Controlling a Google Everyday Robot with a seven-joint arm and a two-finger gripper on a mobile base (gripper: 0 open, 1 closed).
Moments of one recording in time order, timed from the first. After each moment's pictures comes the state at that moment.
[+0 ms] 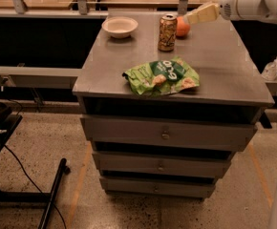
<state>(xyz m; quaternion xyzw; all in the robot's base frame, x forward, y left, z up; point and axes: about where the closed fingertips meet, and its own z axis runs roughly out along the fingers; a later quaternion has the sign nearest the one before) 0.815 -0.226 1.002 -0.32 0.74 0.04 0.59</state>
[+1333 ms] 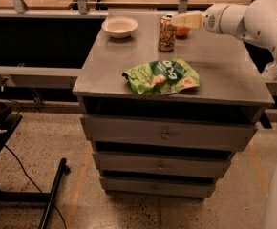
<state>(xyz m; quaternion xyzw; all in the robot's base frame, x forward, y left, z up) 0.846 -0.199 0.957 -0.20 0.75 0.17 0.61</state>
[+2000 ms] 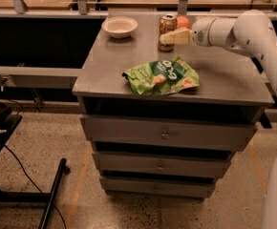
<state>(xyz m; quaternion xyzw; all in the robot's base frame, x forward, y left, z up) 0.834 -0.157 0.911 -0.29 0.73 0.19 0.58</state>
